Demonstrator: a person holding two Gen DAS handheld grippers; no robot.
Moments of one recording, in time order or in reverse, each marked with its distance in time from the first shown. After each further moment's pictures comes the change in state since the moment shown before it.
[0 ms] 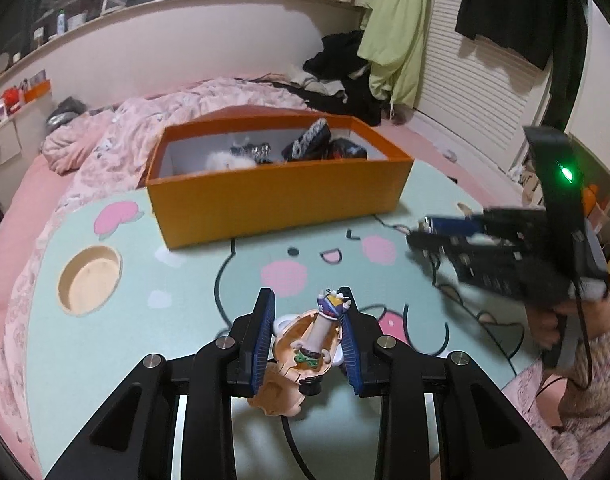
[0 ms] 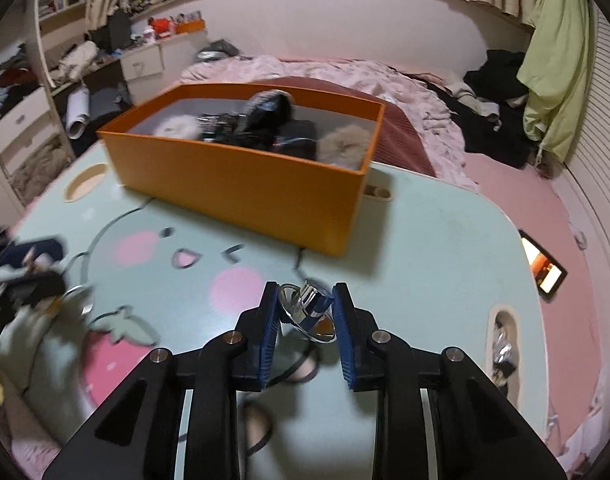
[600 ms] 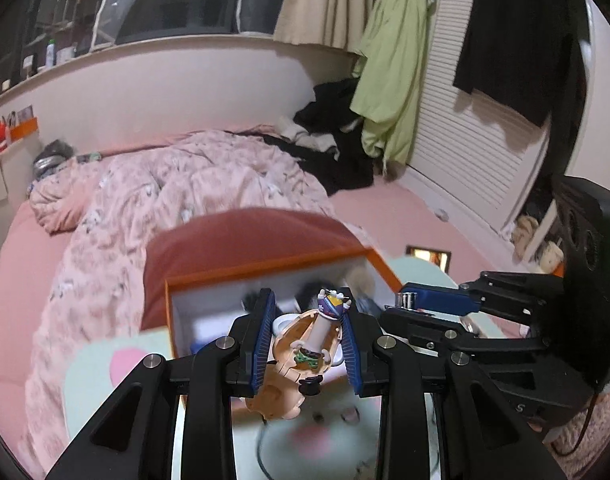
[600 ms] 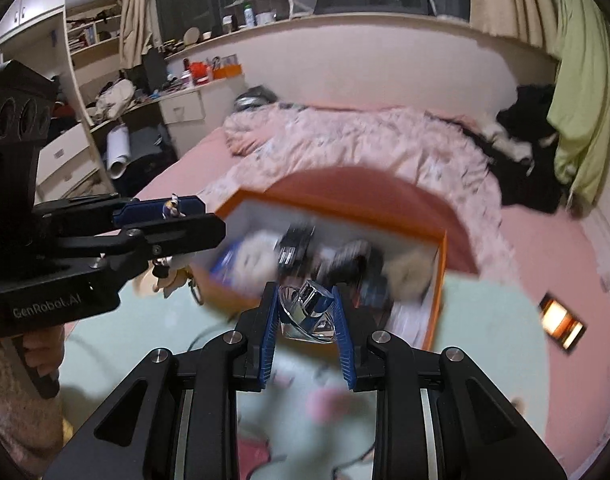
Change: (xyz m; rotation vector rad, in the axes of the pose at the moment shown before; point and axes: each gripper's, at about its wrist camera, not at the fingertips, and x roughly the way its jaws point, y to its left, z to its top) left arm 0.002 0.037 0.141 0.004 -0.133 -0.053; right arm -0.037 0.035 0.100 -0.001 -0.132 0.093
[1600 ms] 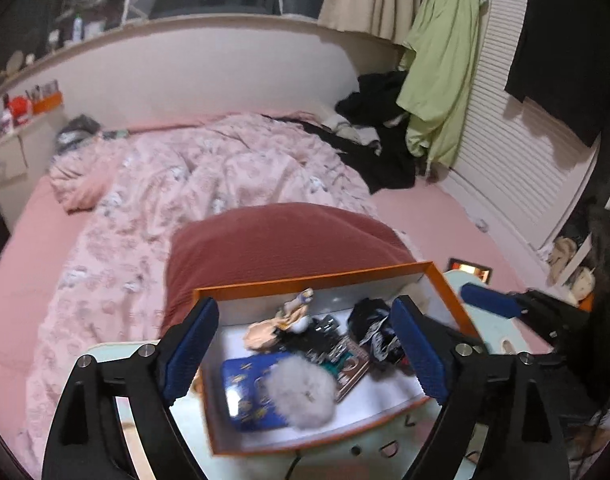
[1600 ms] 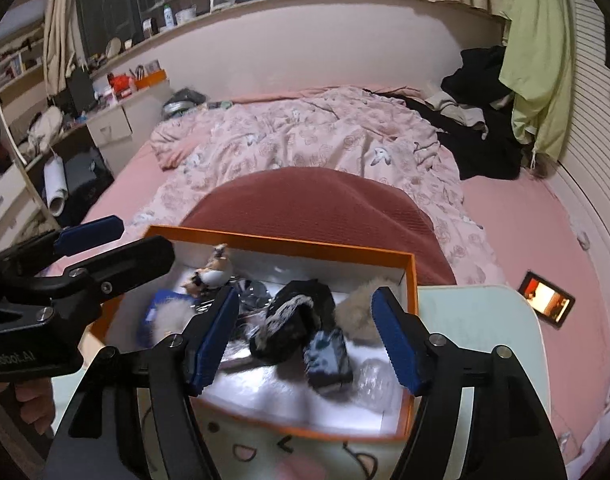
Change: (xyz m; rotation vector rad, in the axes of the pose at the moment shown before) left arm 0.042 0.035 0.011 -0.076 0.039 0.123; right arm 0.053 -0.038 0.028 0.190 0.044 -0.141
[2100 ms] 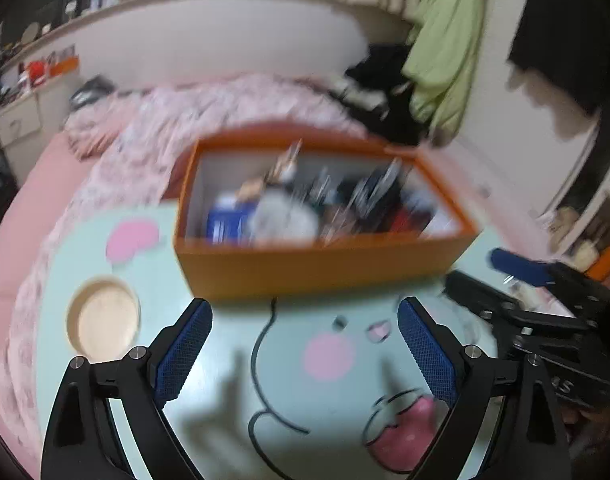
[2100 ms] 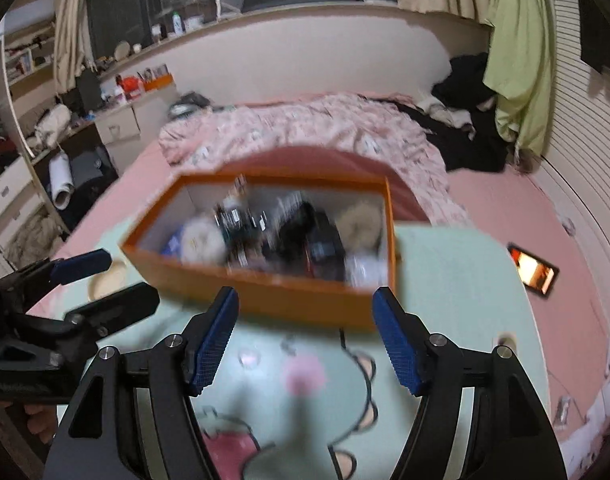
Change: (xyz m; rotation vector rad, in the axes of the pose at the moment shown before) left arm -0.013 -0.020 -0.106 -0.057 0.130 0.039; right arm -0.040 0.004 -0.078 -0.016 -0.004 -0.048
